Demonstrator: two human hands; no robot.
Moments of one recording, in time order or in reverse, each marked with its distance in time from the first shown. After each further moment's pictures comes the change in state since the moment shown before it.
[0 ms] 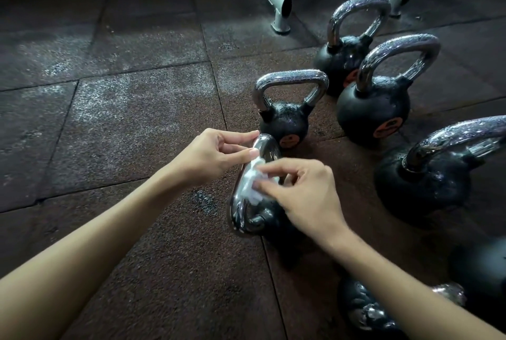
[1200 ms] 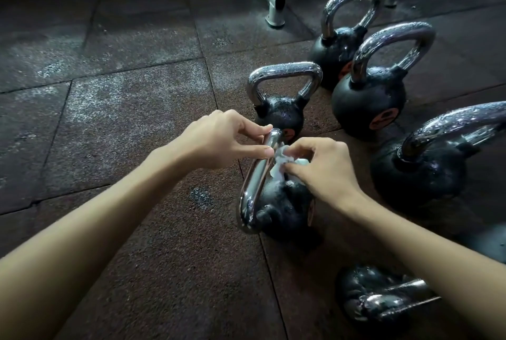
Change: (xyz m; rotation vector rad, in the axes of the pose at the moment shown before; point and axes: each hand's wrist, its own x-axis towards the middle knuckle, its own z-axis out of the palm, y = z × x) left_hand -0.003 0.070 0.015 0.678 -0.010 0.029; right_hand 0.032 0.034 -0.034 -0.326 0.039 0.113
